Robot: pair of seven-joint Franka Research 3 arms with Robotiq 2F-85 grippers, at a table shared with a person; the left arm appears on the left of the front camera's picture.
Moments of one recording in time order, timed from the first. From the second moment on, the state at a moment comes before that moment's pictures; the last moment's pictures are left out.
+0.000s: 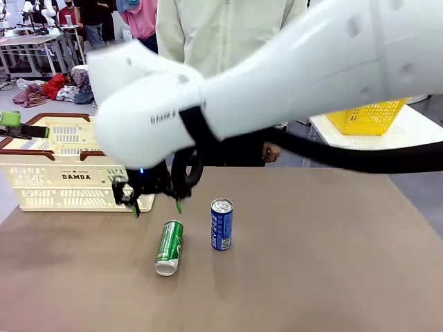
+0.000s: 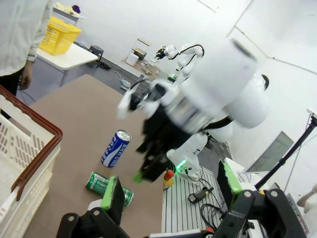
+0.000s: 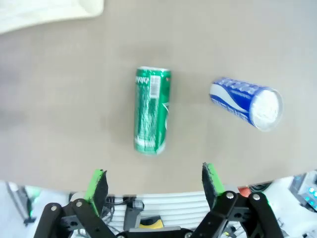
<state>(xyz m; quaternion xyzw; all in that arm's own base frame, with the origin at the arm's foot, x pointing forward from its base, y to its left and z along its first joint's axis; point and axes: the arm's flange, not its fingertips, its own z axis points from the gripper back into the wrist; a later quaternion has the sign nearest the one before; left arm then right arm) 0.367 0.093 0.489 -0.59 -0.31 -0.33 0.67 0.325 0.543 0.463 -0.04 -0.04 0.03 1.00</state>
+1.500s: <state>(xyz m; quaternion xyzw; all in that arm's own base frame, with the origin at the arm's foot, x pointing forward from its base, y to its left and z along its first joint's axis) 0.367 0.094 0.489 -0.59 -0.31 -0.33 0.67 0.295 0.059 0.488 0.48 0.02 0.01 0.88</state>
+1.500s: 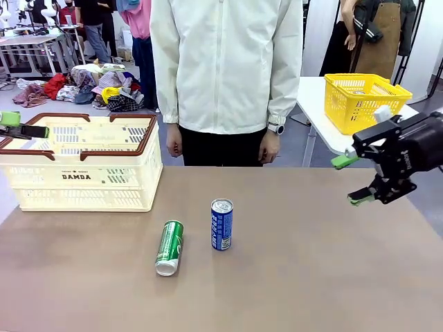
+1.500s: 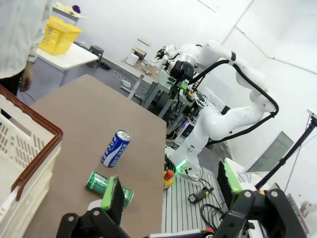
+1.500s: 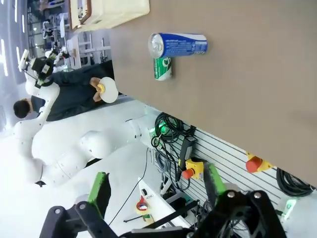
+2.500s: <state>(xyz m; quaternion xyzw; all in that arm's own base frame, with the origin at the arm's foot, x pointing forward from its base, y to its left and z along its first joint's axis) 0.367 0.094 0.489 -0.59 -0.31 -0.33 0.67 0.274 -0.085 0.479 0.65 -0.03 -0.06 0.76</state>
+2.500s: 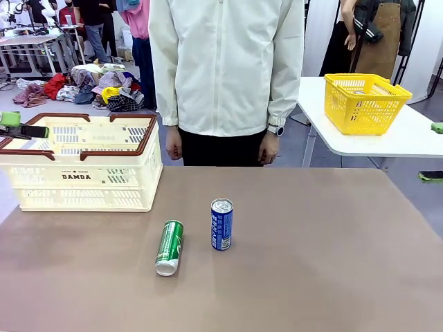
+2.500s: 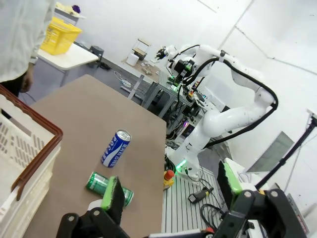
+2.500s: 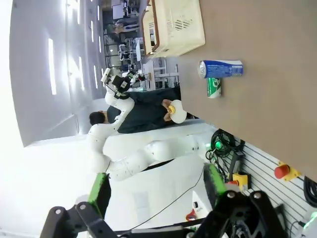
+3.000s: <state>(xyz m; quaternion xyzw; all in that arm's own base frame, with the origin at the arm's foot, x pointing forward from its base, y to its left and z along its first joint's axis) 0.383 0.043 0.509 -0.48 -0.26 -0.33 0.77 0.277 -0.072 0.481 0.62 -0.02 -0.06 0.78</state>
